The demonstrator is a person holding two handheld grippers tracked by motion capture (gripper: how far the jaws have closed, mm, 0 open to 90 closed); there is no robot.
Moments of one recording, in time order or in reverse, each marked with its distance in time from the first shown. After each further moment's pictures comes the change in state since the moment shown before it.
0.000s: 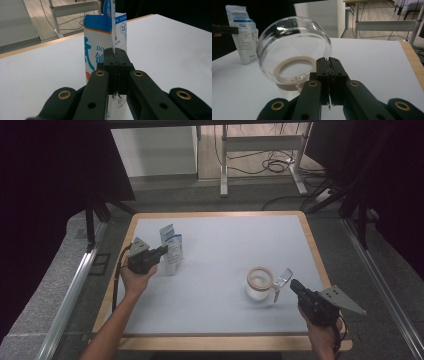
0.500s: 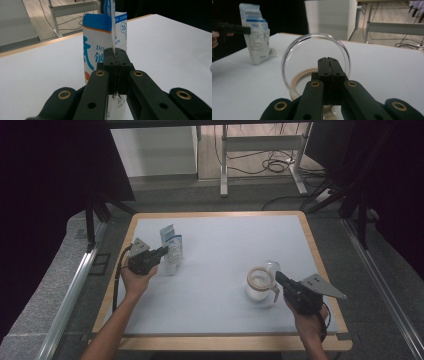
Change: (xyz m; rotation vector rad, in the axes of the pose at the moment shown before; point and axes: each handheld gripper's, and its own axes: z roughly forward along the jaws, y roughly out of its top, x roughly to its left) left arm -0.002 -0.002 0.000 -0.001 -0.006 -0.002; right arm 0.025 0.020 0.034 0.046 0.073 -0.055
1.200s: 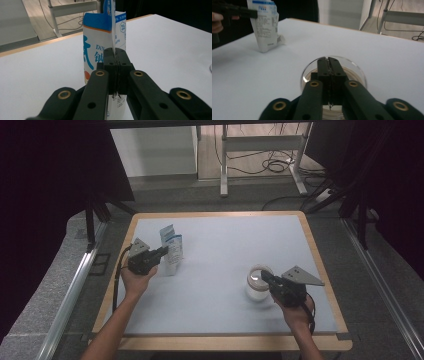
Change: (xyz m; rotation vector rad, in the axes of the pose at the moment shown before) left arm 0.001 0.000 -0.001 -0.001 0.000 -0.002; right arm 0.008 0.003 0.030 0.087 0.073 -0.030
